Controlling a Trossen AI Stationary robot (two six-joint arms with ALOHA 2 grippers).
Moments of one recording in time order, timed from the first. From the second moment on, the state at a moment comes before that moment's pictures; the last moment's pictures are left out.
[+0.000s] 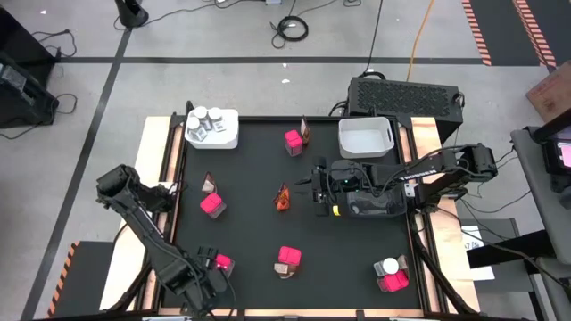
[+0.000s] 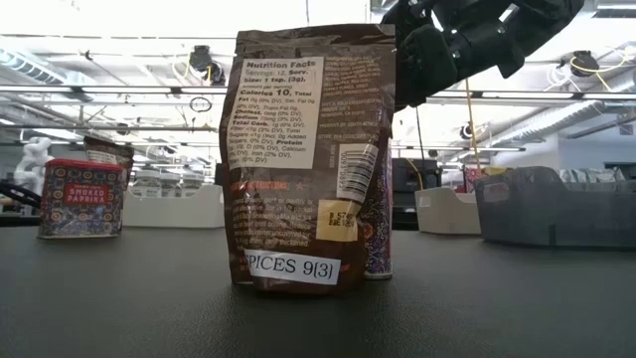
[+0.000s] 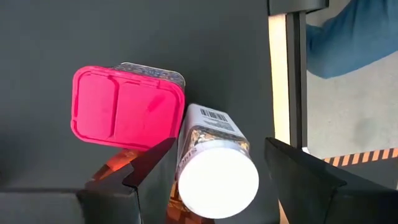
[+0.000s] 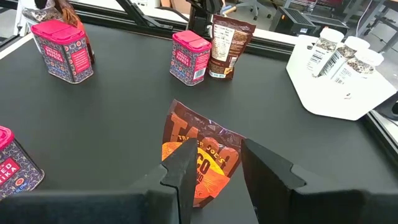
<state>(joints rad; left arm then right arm) -0.87 1.72 1.39 -1.09 0.04 -0.72 -0.03 1.46 0.74 0.34 0.00 -0.17</state>
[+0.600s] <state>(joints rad) -0.89 1.72 1.37 -1.14 0.06 -0.62 -0.03 1.46 0.74 0.34 0.00 -0.17</state>
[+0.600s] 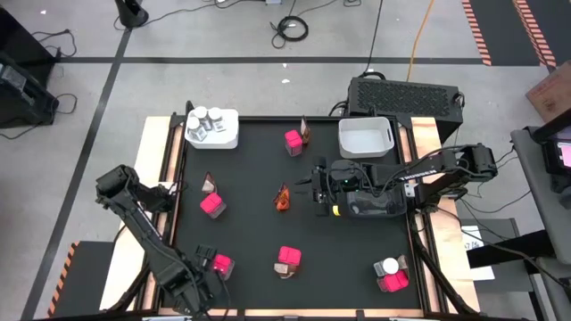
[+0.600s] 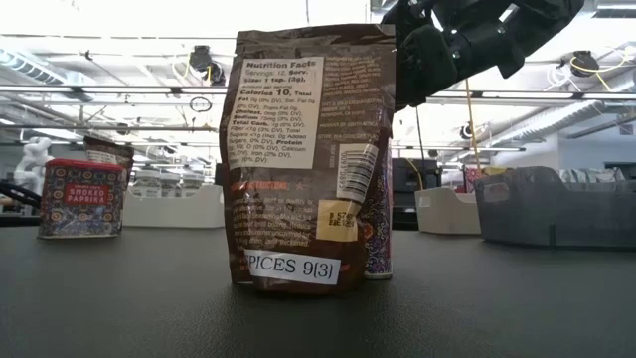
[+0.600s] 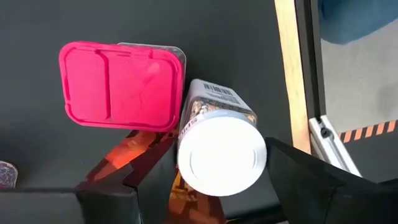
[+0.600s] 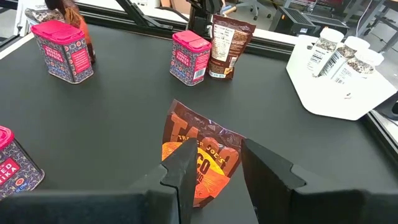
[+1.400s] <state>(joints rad) -0.88 1.72 1.34 -1.13 0.06 -0.60 -0.03 1.46 0.74 0.34 0.00 -0.19</state>
